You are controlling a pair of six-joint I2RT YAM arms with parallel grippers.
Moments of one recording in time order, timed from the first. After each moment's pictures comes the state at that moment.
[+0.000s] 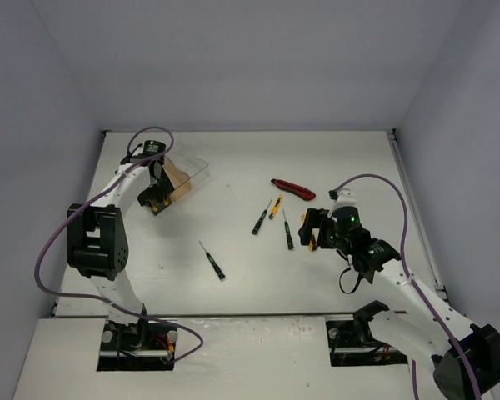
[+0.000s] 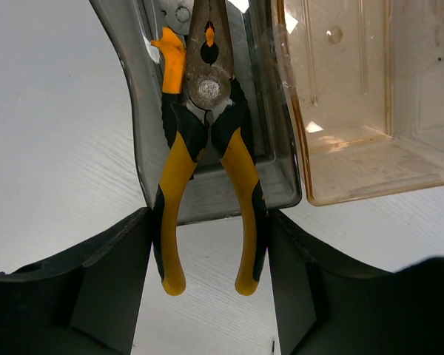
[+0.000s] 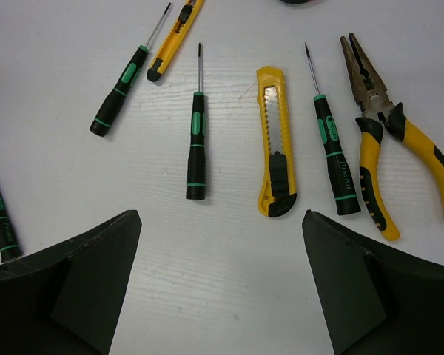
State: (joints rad) left arm -0.10 1.79 1.39 -0.76 -0.31 -0.62; right arm 0.47 0.89 0.55 -0.32 0.10 0.44
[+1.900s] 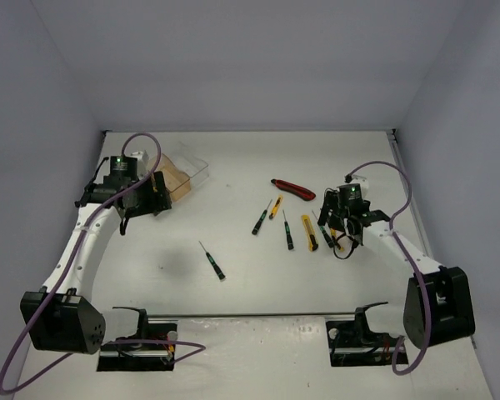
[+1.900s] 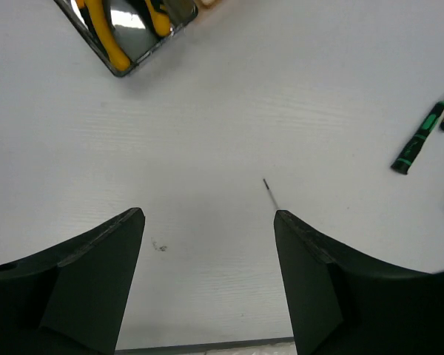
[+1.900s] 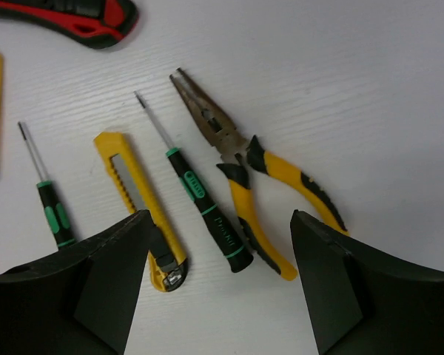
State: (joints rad) left arm -0.07 1.25 1.21 -0.85 0.08 -0.31; right arm 0.25 1.25 0.68 -0.31 0.20 0.43
